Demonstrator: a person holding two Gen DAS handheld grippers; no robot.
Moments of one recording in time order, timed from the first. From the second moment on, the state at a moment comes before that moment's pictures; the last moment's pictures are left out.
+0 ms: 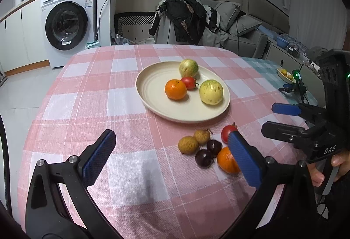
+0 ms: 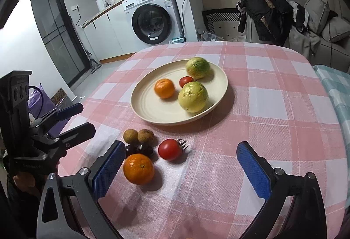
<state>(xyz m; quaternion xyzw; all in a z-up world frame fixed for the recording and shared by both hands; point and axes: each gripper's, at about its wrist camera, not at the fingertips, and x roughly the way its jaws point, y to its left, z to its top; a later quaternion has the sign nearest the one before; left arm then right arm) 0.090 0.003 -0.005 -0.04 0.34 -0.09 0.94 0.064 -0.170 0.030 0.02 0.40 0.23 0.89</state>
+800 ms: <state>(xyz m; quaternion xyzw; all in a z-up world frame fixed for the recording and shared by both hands) 0.081 -0.005 -0.030 -0.05 0.36 -0.08 0.93 0.053 -0.143 0.002 -0.03 0.44 0.25 0.86</state>
